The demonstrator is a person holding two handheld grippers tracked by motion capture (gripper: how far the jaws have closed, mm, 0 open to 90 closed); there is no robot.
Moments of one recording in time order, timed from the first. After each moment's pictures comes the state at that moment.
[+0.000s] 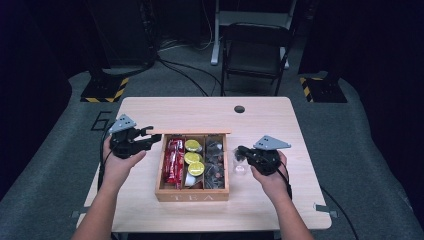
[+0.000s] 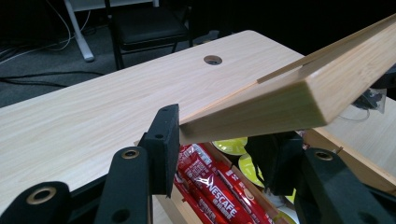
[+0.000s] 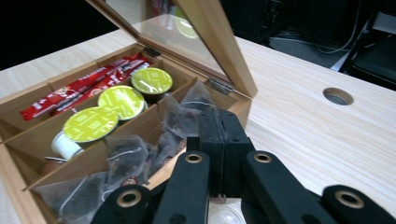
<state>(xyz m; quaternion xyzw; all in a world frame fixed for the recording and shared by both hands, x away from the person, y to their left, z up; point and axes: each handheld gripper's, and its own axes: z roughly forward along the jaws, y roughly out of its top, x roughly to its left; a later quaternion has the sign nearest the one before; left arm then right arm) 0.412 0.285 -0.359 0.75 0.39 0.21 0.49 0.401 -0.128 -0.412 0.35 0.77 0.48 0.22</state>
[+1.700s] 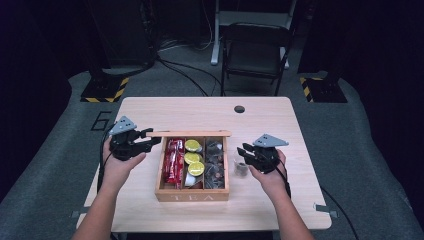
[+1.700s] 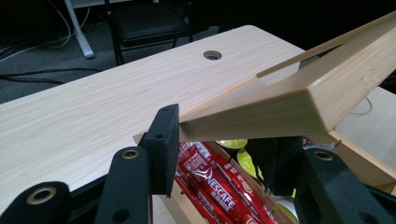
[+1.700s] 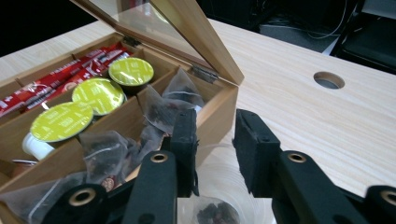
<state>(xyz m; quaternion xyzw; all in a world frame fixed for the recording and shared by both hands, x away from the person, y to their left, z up) 0.408 0.285 -0.360 0.76 0.39 0.21 0.48 0.413 -0.127 -0.421 0.37 0.77 0.47 0.22</state>
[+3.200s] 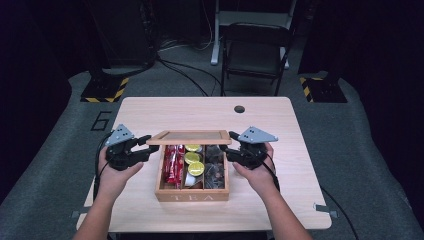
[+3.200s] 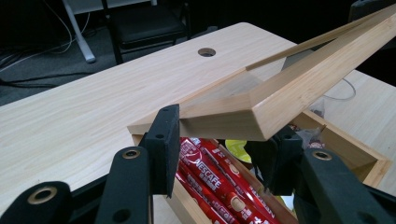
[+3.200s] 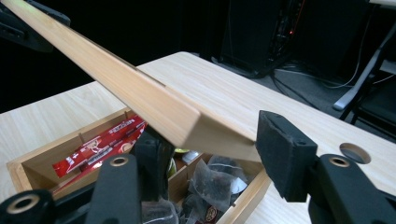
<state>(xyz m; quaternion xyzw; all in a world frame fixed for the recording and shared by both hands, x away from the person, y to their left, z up) 0.380 0.285 -0.359 0.77 0.37 0.22 0.48 0.397 -0.082 -0.372 0.30 0.76 0.52 0.24</state>
